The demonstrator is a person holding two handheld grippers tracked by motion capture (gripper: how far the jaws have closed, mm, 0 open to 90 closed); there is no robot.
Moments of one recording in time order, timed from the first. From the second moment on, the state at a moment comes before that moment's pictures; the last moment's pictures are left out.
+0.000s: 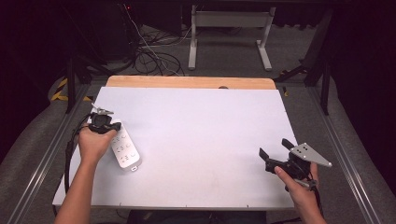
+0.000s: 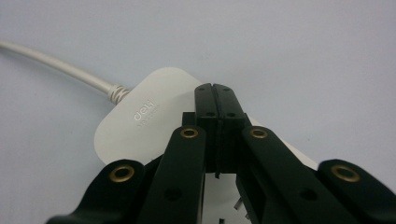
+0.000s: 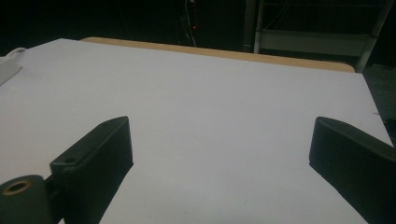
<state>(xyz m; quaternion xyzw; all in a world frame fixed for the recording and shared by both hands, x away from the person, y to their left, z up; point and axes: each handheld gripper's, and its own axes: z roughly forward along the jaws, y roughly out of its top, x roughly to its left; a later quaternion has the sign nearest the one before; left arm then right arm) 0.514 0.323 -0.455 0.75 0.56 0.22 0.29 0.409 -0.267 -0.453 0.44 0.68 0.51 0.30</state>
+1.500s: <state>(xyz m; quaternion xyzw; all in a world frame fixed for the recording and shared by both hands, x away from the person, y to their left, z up) 0.514 0.323 -0.455 0.75 0.55 0.22 0.29 0.409 -0.266 -0.454 0.44 0.68 0.51 0.30</state>
